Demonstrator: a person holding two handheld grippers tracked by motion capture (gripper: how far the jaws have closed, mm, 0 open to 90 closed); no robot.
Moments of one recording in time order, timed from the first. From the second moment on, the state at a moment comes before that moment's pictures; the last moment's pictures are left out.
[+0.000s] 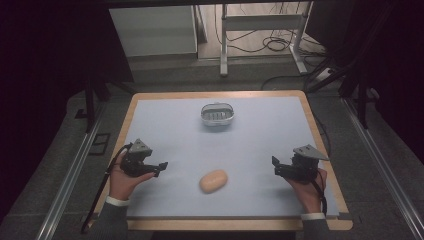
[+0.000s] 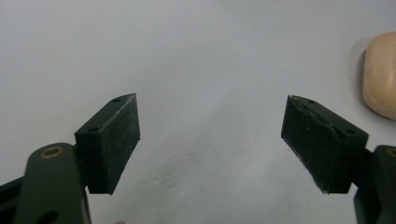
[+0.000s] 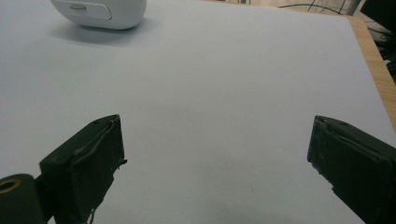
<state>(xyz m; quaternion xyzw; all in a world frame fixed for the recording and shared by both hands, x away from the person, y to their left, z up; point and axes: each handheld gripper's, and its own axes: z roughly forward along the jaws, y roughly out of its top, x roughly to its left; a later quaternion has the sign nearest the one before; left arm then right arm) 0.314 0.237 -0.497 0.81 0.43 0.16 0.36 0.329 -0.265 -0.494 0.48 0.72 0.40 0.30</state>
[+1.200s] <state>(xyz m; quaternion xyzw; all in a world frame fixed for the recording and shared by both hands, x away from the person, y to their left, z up) 0.311 0.232 -0.500 0.82 0.43 0.16 0.34 0.324 -0.280 -0.495 0.50 0.73 0.38 0.27</state>
